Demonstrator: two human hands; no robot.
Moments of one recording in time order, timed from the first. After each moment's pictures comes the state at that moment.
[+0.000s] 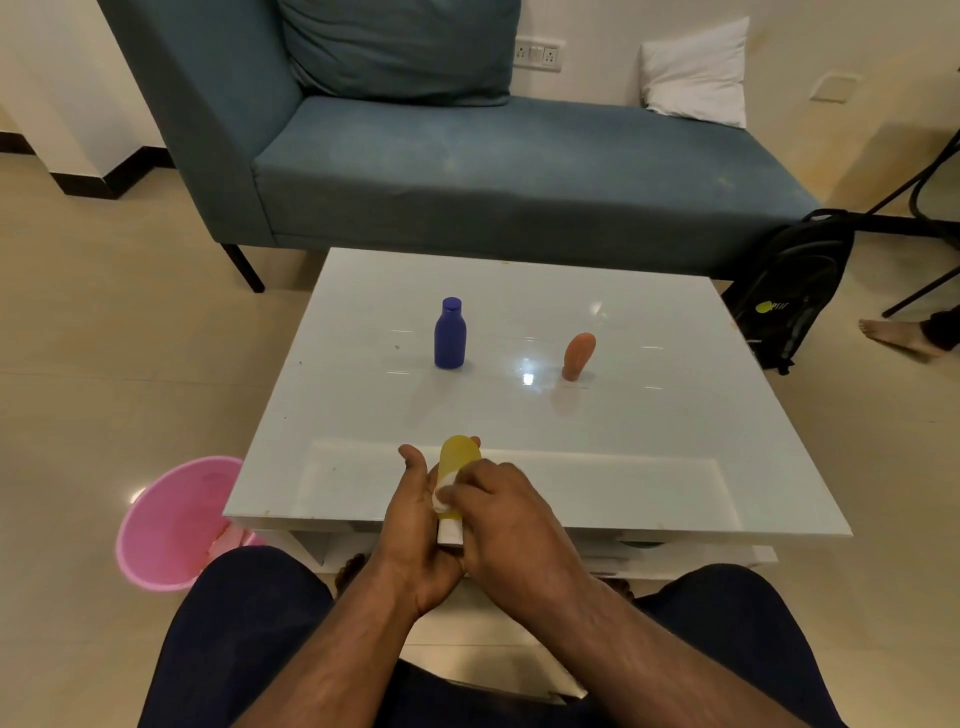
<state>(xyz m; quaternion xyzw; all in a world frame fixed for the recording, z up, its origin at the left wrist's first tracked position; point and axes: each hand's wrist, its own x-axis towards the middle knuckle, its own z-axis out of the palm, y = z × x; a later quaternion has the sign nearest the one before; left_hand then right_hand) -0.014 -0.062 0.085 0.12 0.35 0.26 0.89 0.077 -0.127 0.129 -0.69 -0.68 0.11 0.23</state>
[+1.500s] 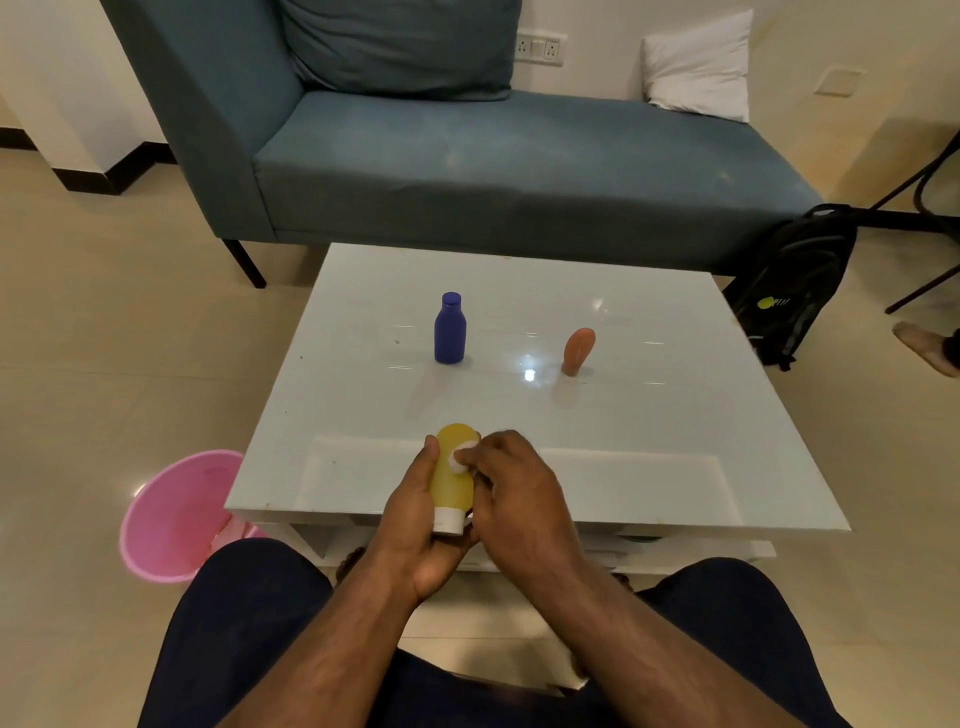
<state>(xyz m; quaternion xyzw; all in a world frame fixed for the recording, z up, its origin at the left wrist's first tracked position) -0.011 -0.059 0.076 0.09 0.39 0.27 0.88 0.088 -0.116 0.121 -0.73 -0.57 0.15 0.35</state>
